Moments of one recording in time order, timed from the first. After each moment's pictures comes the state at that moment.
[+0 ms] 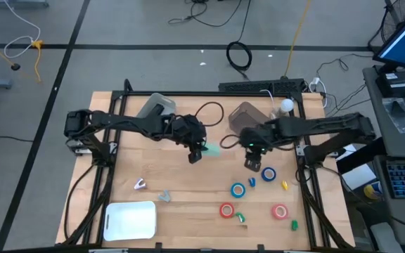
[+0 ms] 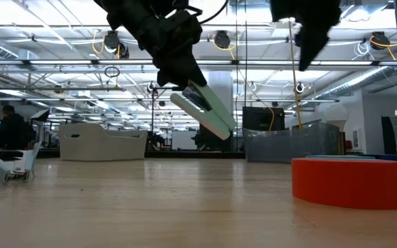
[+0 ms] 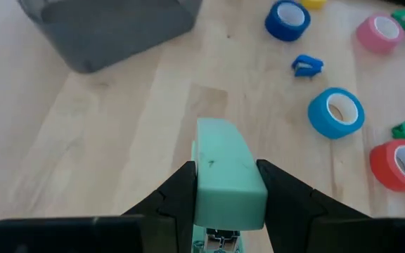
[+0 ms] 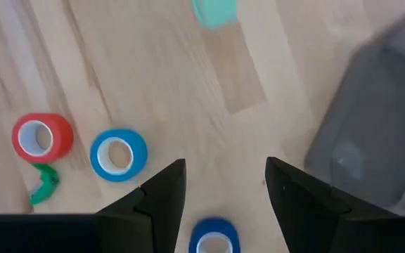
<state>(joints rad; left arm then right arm) 0.12 1.64 1.17 -0.29 0.10 -0.16 0.06 1.36 1.25 -1.13 0.05 0.43</state>
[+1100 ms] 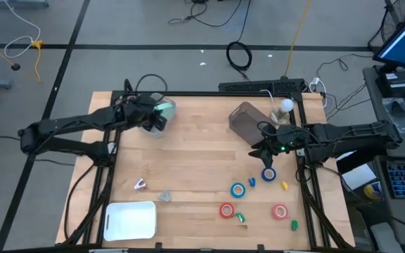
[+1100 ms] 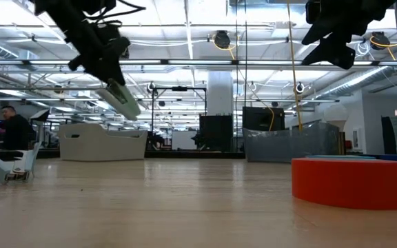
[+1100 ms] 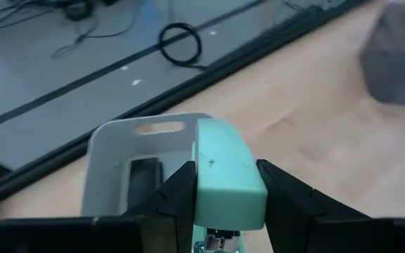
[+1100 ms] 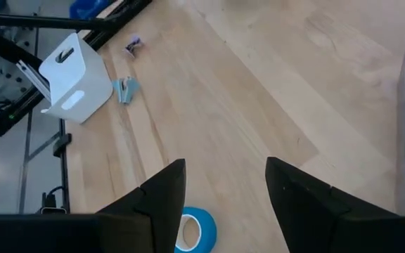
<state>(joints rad) 0.35 1.03 0.80 -0.50 -0.47 -0.41 0.06 0.83 0.73 -0.54 0.05 0.70</state>
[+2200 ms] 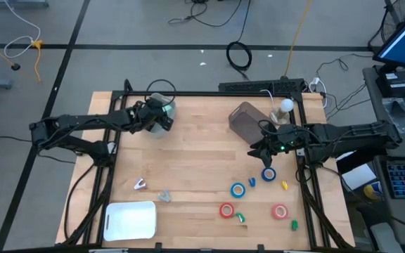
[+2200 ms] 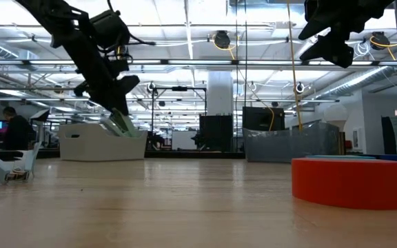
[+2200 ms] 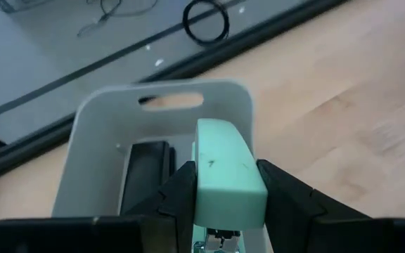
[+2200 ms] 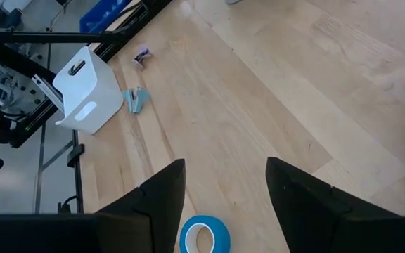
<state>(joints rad) 0.41 1.24 0.69 -0.28 -0.48 -0.40 0.06 0.83 0.73 -0.50 0.05 0.73</state>
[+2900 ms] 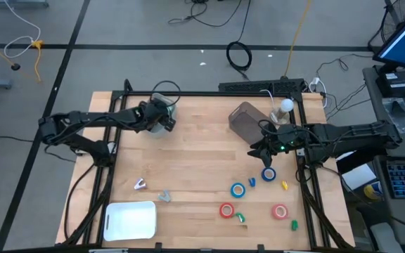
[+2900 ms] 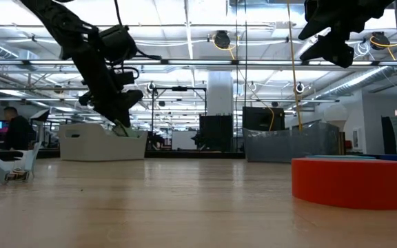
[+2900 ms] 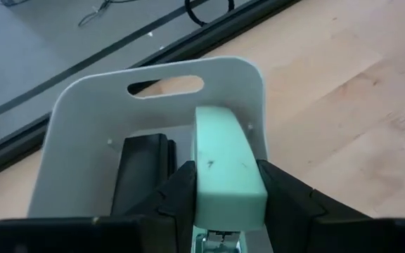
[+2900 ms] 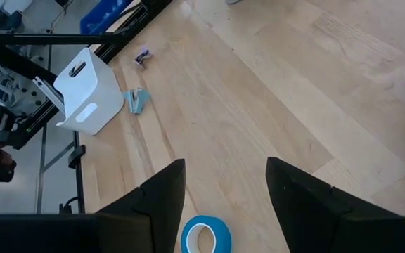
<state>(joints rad) 0.45 1.36 0.69 -0.23 -0.45 -0.36 0.06 0.83 0.73 -0.50 0.05 0.74</state>
